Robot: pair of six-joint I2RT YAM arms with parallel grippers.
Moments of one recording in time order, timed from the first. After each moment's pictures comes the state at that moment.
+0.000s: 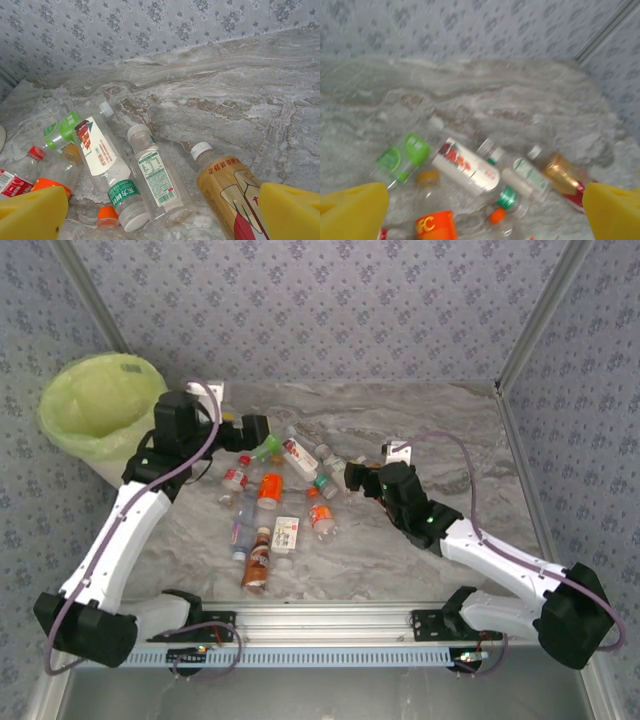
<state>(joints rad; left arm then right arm) -0.31 1.22 1.22 -0.53 0.24 -0.25 0.74 1.09 0.71 -0.03 0.43 0.50</state>
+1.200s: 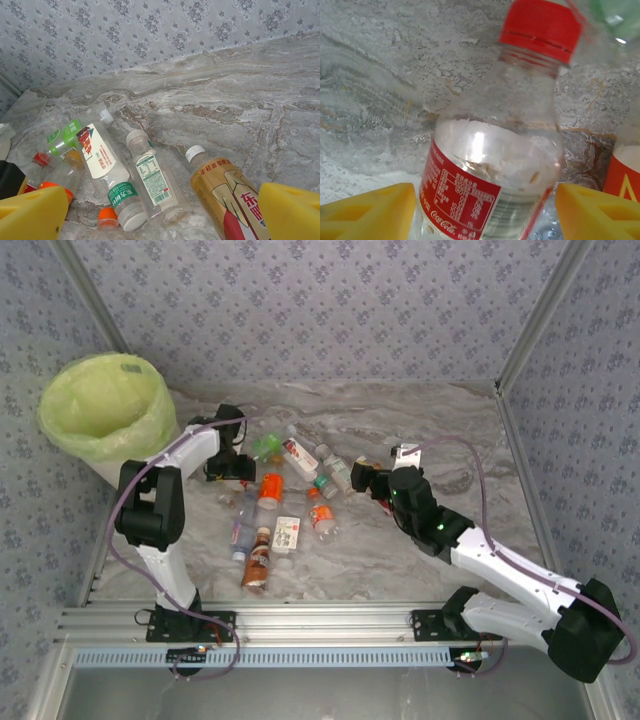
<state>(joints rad) -0.23 1.88 1.38 -0.92 -0.05 -0.21 0.74 1.01 0.68 -0.05 0.45 0.51</state>
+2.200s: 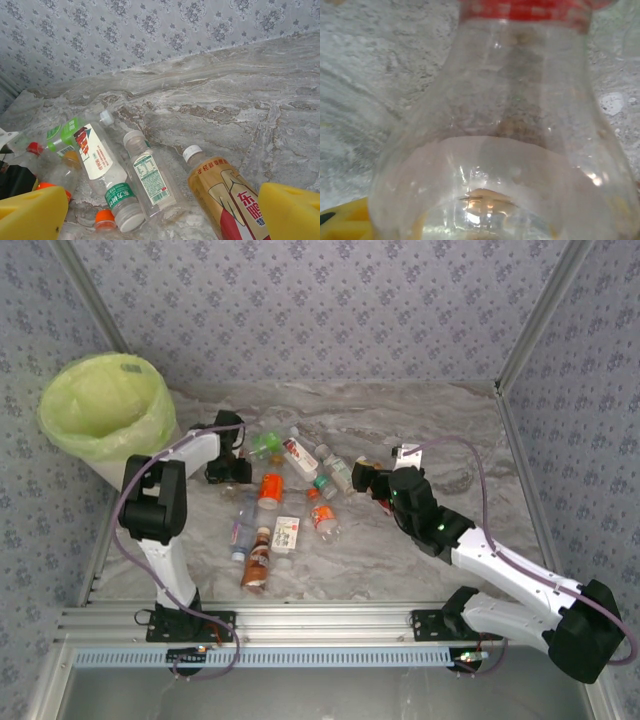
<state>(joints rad) -0.21 1.91 1.32 -0.79 -0.08 -0.19 0.74 1.01 0.68 -0.06 0.46 0.51</state>
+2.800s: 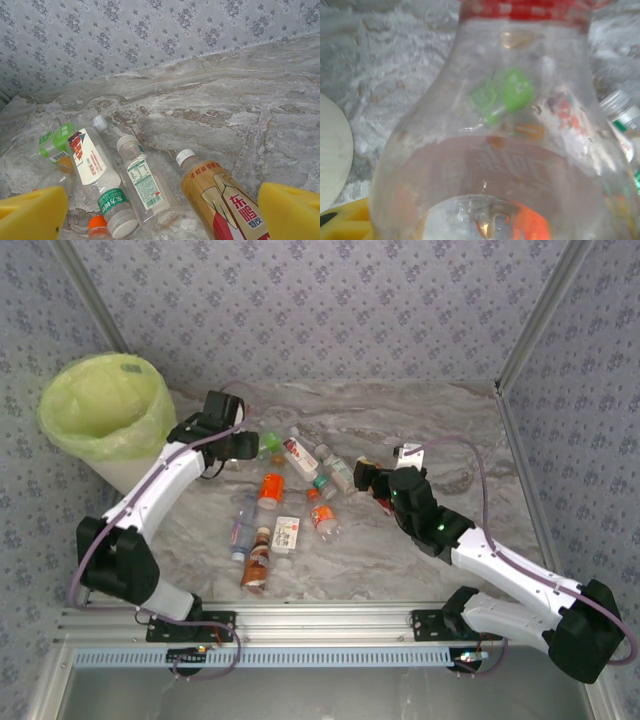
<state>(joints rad) -0.36 1.45 1.34 -0.72 -0.14 -0.21 0.75 1.01 0.68 -0.06 0.49 0.51</state>
